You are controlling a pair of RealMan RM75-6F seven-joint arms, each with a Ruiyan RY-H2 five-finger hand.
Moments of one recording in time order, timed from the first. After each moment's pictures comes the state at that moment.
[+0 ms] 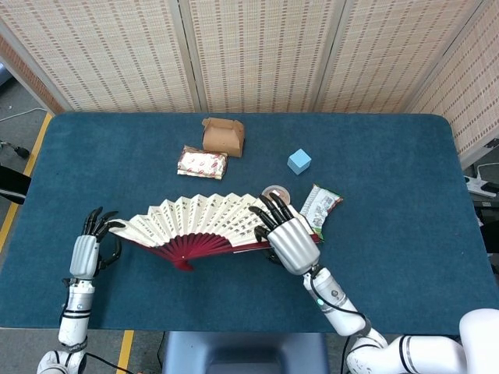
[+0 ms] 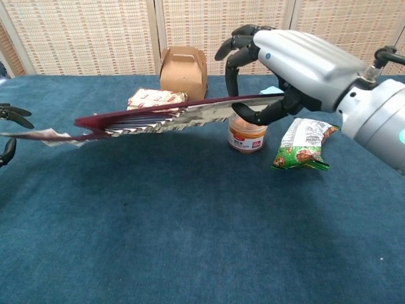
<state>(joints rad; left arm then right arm) -0.35 -2.01 -0.11 -0.31 1.49 1.48 -0.83 0.66 -1.62 0.09 -1.66 -1.46 1.33 -0.45</state>
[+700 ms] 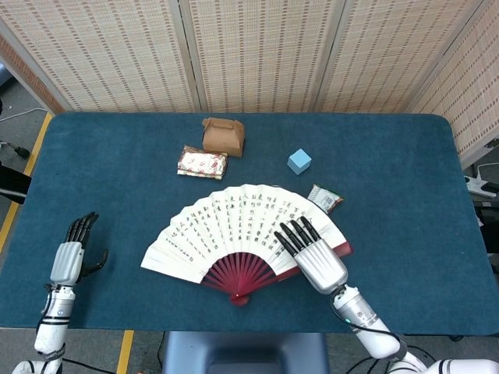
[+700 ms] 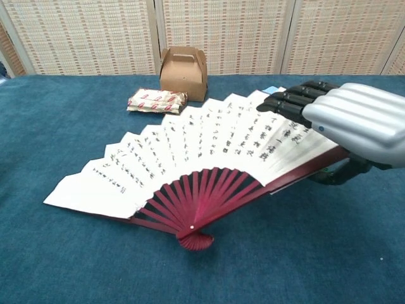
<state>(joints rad) -0.29 -1.91 -0.07 -0.32 1.50 1.42 -0.83 0.55 -1.43 -0.06 -1.81 -1.41 1.27 -0.81</state>
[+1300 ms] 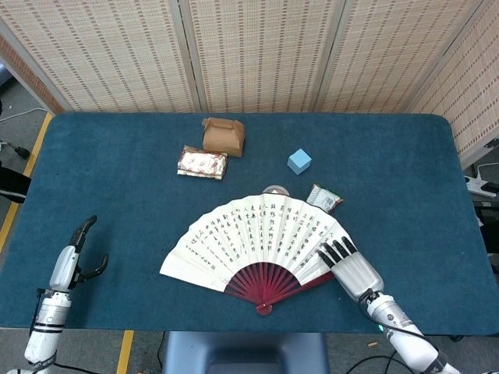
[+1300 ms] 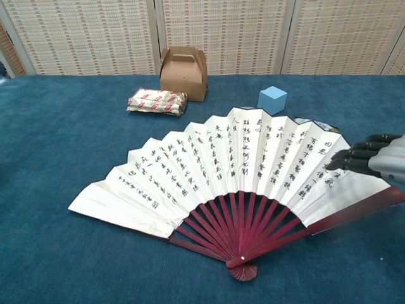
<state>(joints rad) -0.26 -1.66 -0.03 -0.82 1.52 1.43 -0.93 0.55 -1.18 -0.12 -1.97 -1.07 1.04 -0.94</state>
